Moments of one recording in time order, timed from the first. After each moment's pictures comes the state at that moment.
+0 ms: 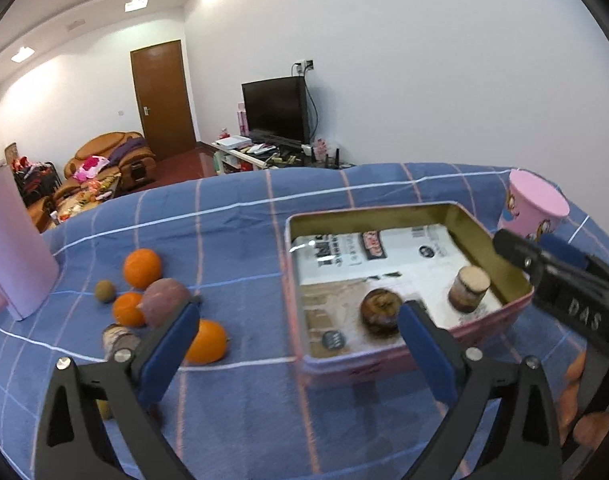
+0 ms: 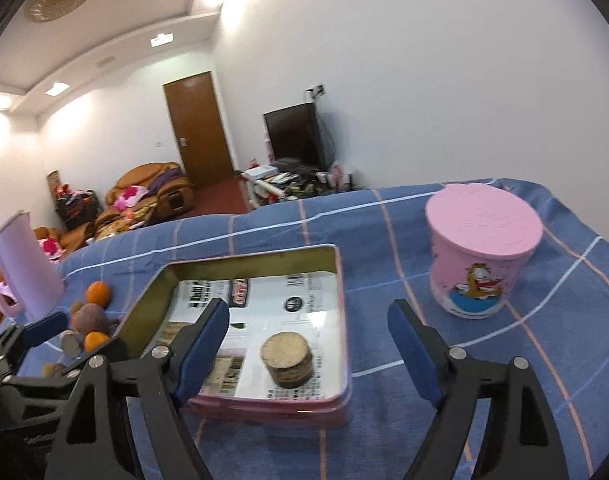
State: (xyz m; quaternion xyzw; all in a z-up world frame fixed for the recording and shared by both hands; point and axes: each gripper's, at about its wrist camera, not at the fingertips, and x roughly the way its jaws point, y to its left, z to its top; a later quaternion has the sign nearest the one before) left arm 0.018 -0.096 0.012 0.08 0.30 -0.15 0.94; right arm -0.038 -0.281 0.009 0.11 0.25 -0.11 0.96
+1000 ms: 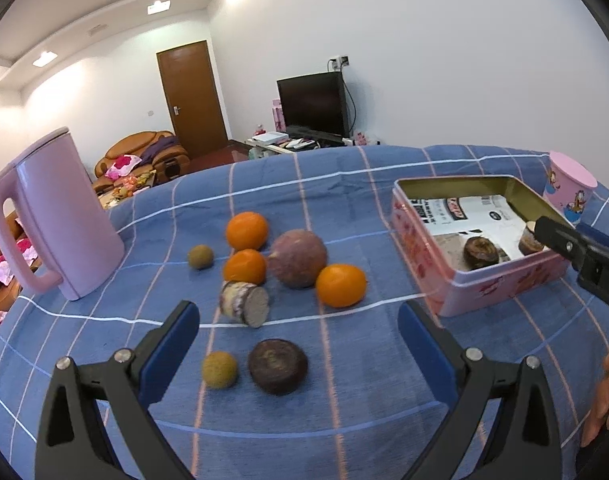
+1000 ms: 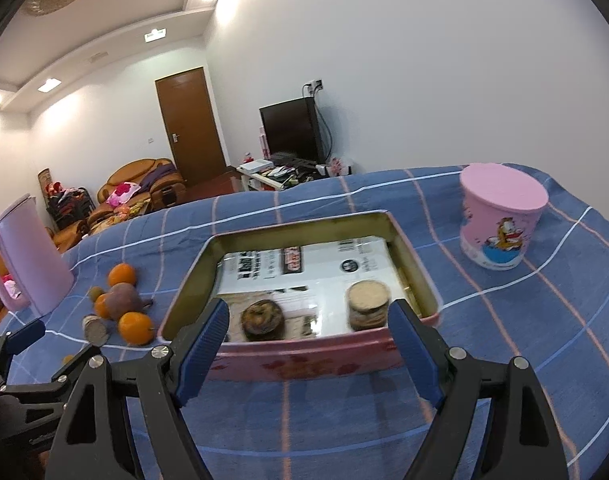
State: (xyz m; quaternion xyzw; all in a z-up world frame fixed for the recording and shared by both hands) left arm 0.004 0.003 0.003 0.10 0.30 -0.10 0.95; right arm -0.050 -0.201 0.006 0.11 0.26 -0.11 0.95
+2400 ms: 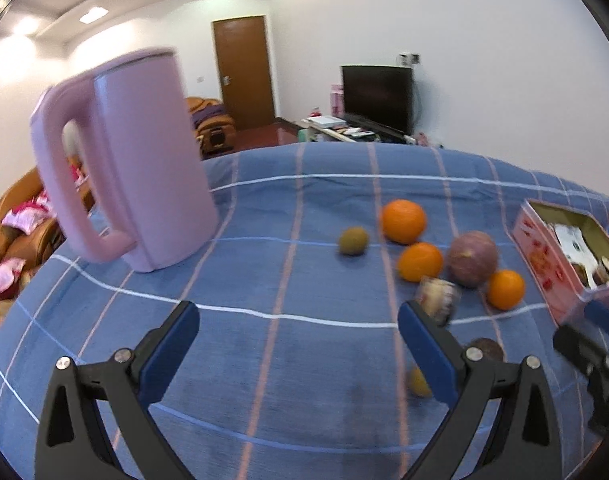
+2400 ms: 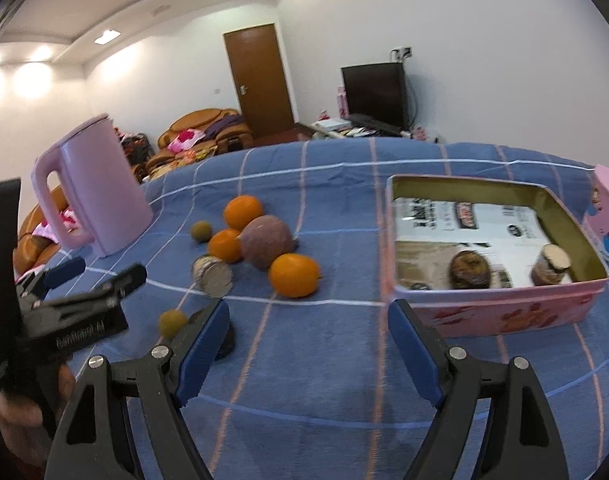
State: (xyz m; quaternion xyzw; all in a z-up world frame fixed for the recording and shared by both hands) left arm 0.056 0.140 -0.002 0.03 0.33 -0.02 0.94; right arm -0.014 -0.065 -0.009 0.08 0.33 0.02 0.94
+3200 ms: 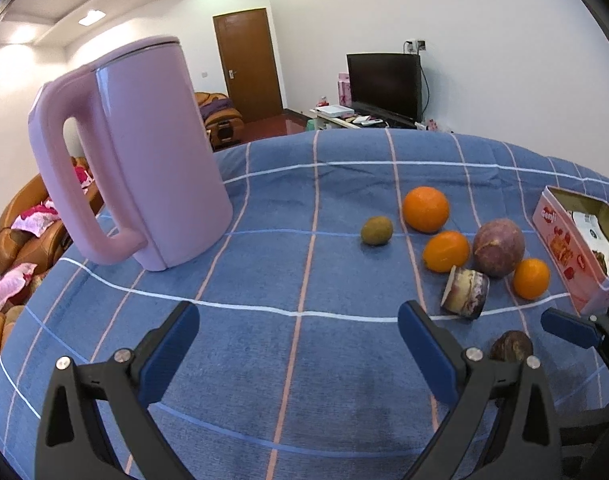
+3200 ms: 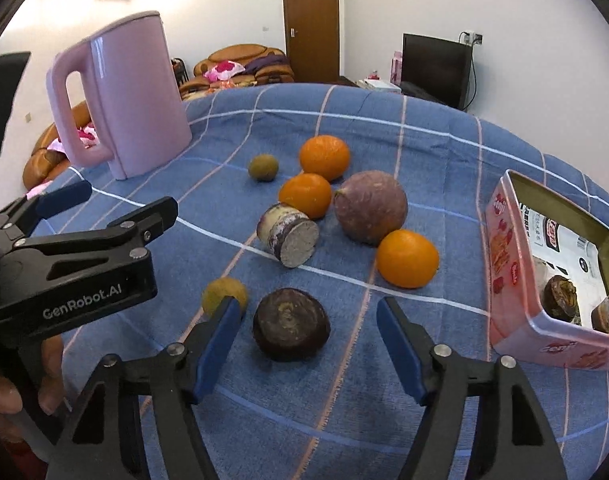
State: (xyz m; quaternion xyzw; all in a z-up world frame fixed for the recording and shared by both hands) left arm 0.063 0.138 -0.009 0.07 0.34 -0.01 0.94; right arm 0.033 0.007 -0.034 -0.02 0.42 0.08 0.91
